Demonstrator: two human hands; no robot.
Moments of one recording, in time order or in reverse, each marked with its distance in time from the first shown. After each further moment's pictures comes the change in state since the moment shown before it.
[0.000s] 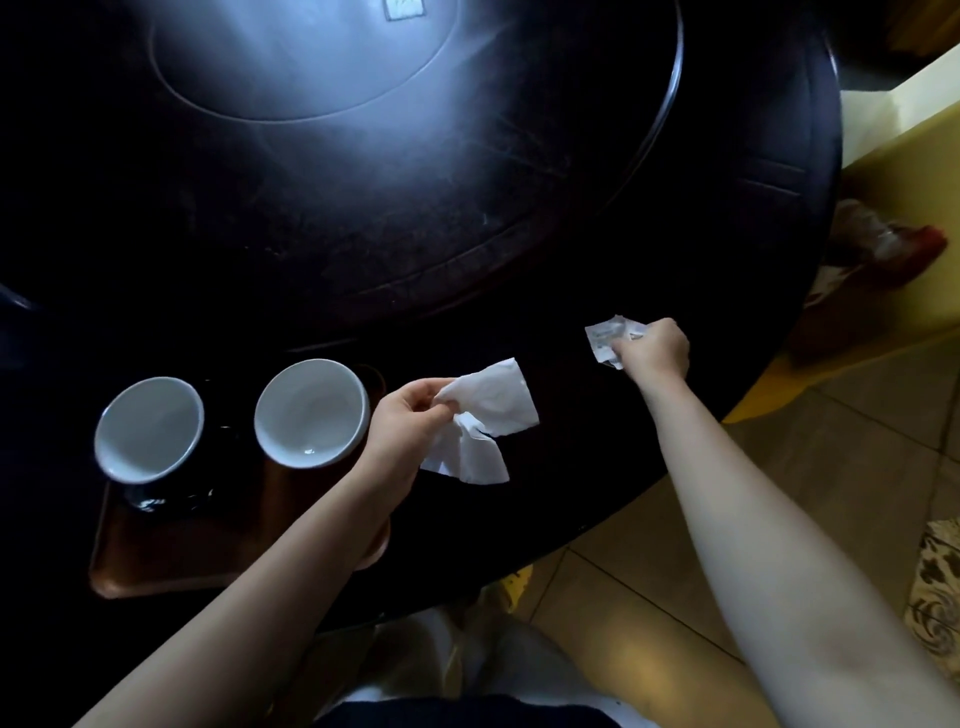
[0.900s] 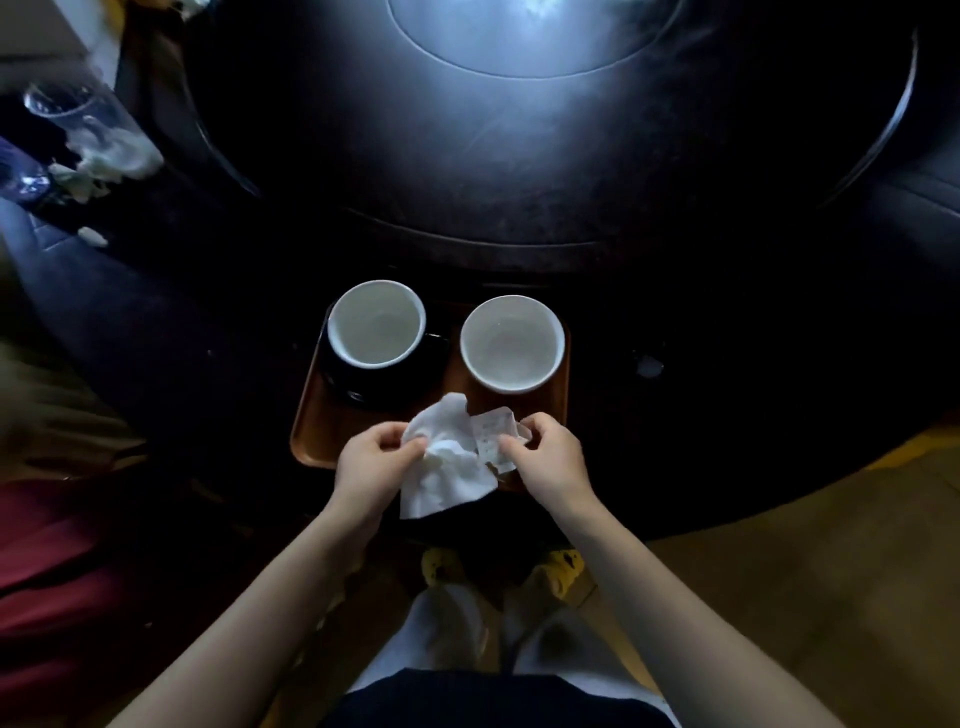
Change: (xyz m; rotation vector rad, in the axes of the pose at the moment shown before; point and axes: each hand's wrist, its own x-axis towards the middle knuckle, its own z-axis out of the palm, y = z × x) left_hand -0.084 -0.090 -0.203 0.064 0.309 -0.131; right_hand -0.292 -0.063 0.134 0.173 -0.601 -0.306
